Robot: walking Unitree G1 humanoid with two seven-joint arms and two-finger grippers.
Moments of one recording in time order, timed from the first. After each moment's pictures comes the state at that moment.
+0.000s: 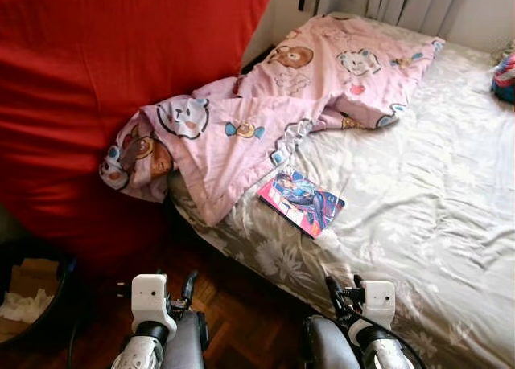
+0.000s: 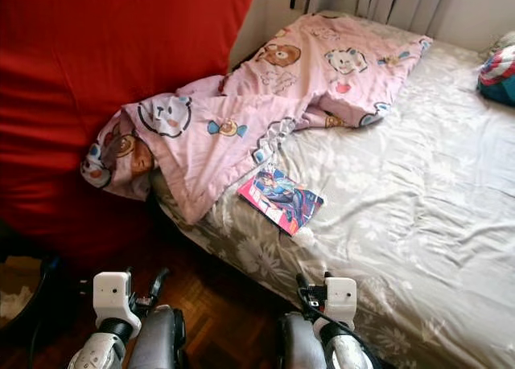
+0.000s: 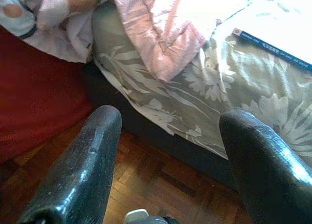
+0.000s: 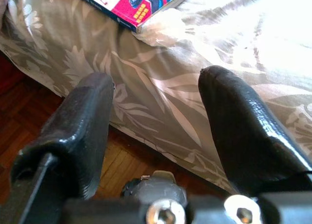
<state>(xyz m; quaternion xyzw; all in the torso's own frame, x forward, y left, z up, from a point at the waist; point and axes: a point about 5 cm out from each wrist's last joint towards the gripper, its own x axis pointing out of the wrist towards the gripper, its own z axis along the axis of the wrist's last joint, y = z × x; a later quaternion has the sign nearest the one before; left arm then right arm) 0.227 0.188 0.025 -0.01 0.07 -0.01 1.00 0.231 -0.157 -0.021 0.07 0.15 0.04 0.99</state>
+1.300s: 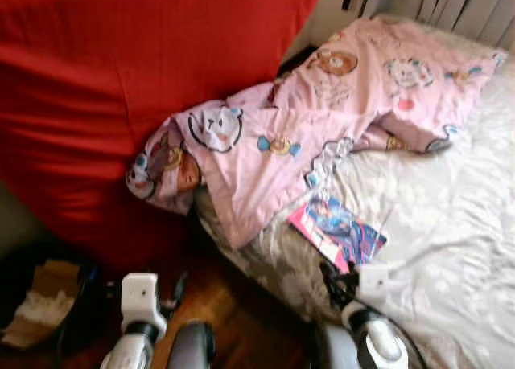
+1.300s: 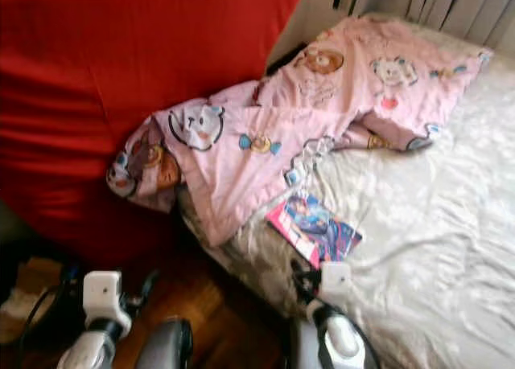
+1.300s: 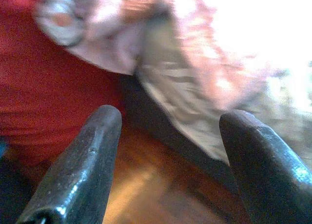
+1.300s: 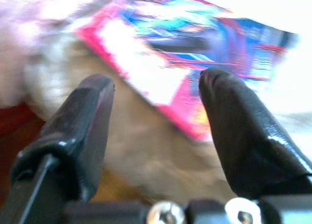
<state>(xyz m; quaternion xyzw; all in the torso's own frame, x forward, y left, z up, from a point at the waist) 0.227 0.187 0.021 -0.01 0.08 -0.01 1.00 0.253 -0.173 -0.012 0.09 0.14 -0.01 0.99</state>
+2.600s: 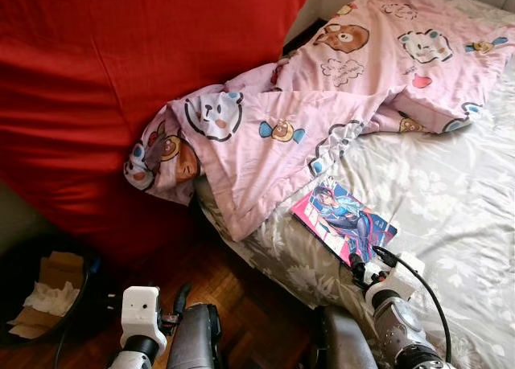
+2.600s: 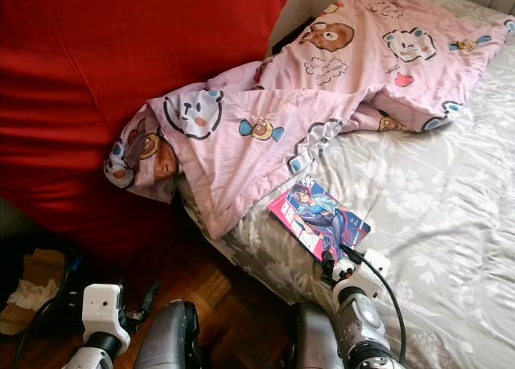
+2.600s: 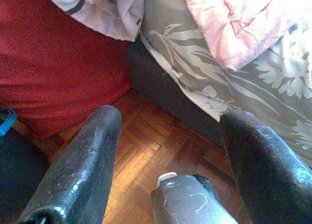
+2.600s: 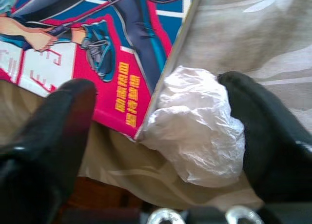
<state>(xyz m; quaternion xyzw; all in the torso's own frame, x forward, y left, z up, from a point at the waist) 0.206 0.199 0.025 0.02 0.09 -0.01 1.00 0.285 -0.193 -0.011 0.26 0.22 -0.11 0.93</state>
